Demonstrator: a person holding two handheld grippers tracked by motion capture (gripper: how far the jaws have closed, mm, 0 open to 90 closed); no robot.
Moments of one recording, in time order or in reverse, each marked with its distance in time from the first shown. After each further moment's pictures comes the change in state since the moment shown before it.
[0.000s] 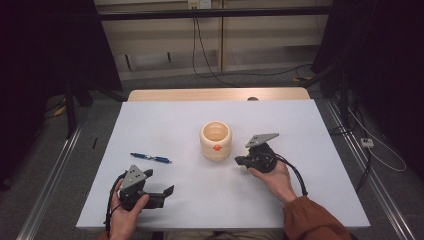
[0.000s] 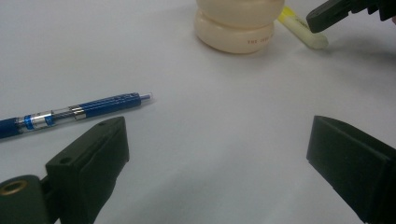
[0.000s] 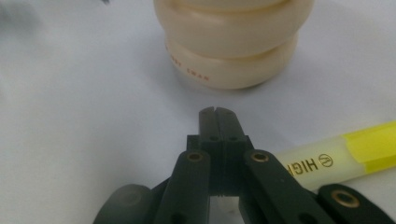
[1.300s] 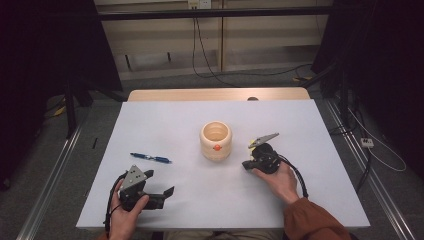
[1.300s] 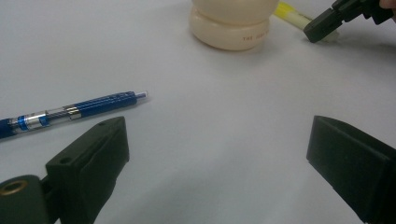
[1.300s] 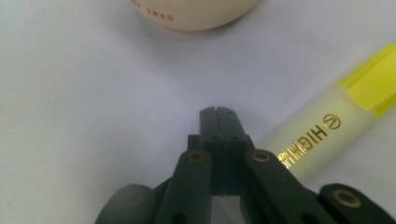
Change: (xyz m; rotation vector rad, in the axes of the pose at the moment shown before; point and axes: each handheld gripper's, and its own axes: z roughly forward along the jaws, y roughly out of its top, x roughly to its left) left arm 0.000 0.000 0.000 0.013 -0.016 0.016; right arm -0.012 -0.012 0.002 0.157 -0.032 0.092
